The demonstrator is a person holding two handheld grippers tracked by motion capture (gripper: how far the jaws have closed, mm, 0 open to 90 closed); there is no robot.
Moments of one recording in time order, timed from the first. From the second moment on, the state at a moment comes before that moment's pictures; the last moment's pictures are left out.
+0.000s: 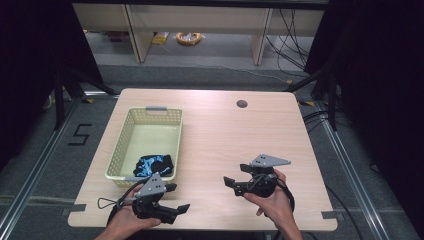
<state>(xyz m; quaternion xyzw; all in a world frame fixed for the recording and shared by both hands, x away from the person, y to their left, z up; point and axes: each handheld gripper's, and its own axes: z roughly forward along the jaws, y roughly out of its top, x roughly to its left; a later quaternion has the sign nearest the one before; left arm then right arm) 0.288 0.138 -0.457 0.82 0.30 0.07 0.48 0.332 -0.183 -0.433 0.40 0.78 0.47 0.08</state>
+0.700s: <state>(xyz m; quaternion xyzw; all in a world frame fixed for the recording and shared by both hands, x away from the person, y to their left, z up) 0.269 0.138 -0.488 0.83 0.30 0.06 0.46 0.300 -0.187 -0.470 0.38 0.80 0.47 0.06</state>
